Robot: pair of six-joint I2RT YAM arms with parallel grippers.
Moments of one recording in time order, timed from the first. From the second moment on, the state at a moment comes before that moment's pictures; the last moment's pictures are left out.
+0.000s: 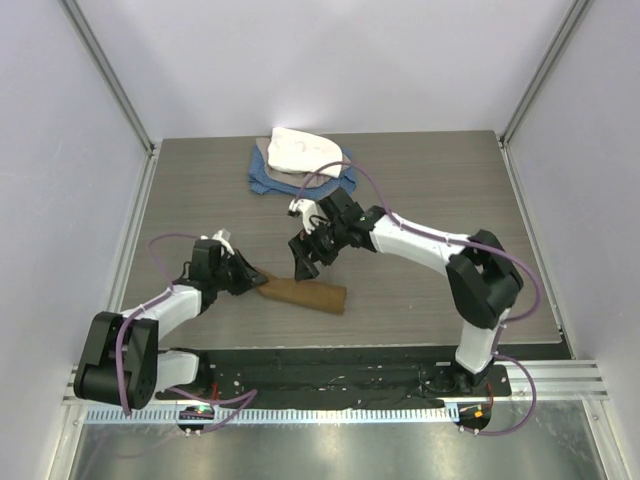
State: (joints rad) left arm -0.17 1.23 0.37 0.09 0.35 -0.73; right arm 0.75 1.87 1.35 -0.42 -0.56 0.03
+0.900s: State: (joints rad) left arm -0.17 1.30 0.44 0.03 0.39 -0.71; right arm 1.02 1.92 1.23 -0.29 -0.06 -0.21
